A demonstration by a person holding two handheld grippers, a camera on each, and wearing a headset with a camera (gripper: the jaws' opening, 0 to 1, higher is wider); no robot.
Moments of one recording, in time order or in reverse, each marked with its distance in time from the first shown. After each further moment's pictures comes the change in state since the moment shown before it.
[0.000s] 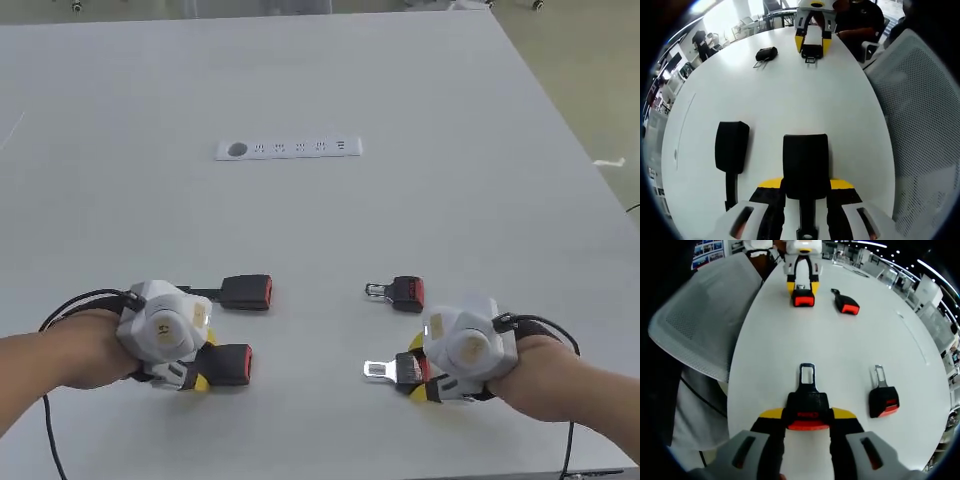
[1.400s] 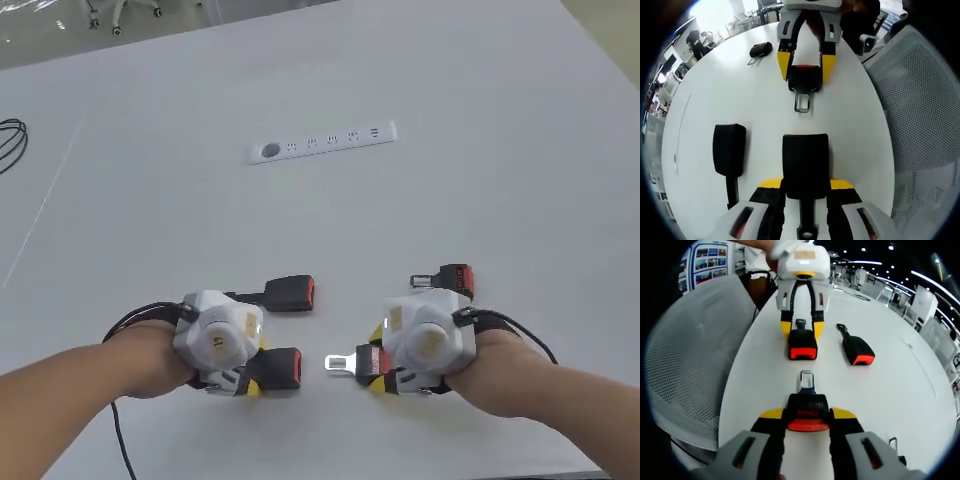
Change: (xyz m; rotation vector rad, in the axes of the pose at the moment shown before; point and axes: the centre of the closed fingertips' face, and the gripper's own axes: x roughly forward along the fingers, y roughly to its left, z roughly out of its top) left arm 0.001 0.001 -0.001 0.029 0.069 -0.016; right arm 0.055 0.001 0.115 -0.007 -0.229 0.011
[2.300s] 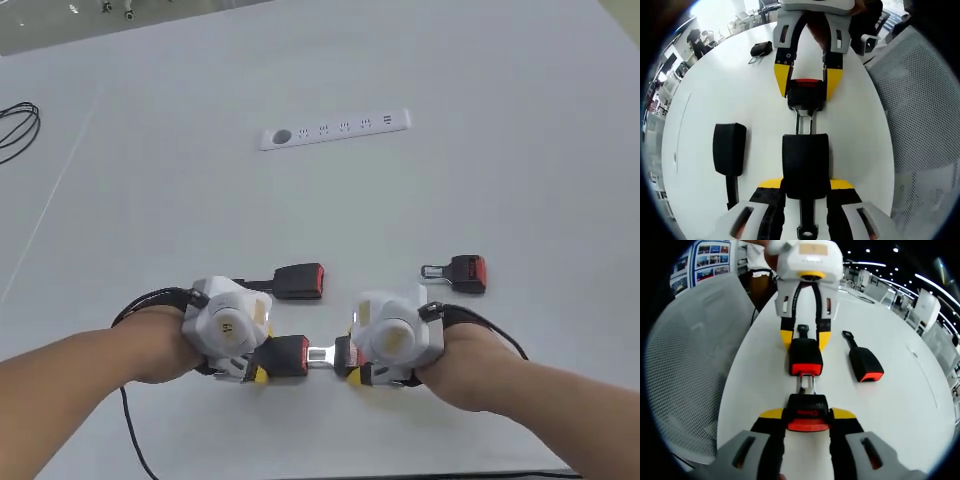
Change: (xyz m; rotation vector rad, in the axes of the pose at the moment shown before) left arm 0.000 0.000 0.000 -0.005 0.007 0.002; right arm 0.019 0.002 0.023 -0.030 0.006 0.004
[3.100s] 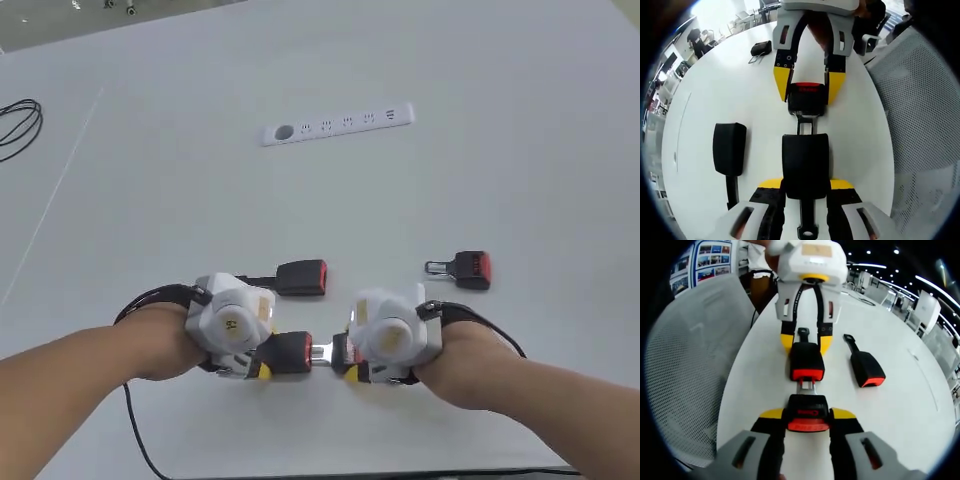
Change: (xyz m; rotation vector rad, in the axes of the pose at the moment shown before) left arm 0.000 0.000 -0.001 -0.004 0.003 0.001; right arm 0.005 0.001 0.008 -0.006 -0.018 0.001
